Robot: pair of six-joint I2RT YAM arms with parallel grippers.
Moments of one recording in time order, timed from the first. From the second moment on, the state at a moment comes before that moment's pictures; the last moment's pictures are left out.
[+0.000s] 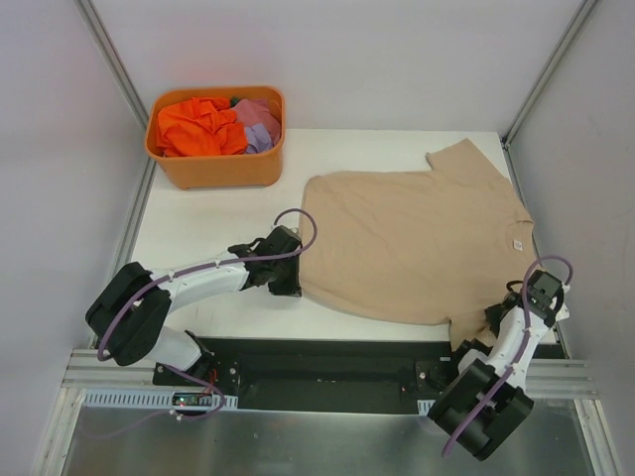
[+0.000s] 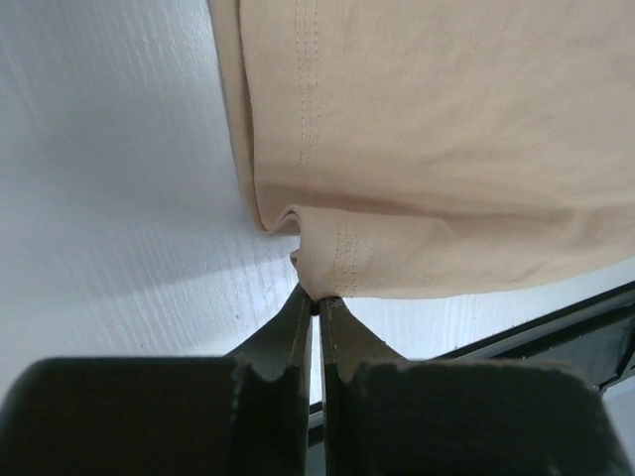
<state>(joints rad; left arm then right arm) -0.76 1.42 0.74 -0.39 0.09 -0.76 -0.69 0.80 0.40 -0.79 0.12 0.57</state>
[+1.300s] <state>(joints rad) -0.54 1.50 0.75 -0.41 0.05 -0.76 -0.01 1.95 1.37 -0.68 0.09 0.53</state>
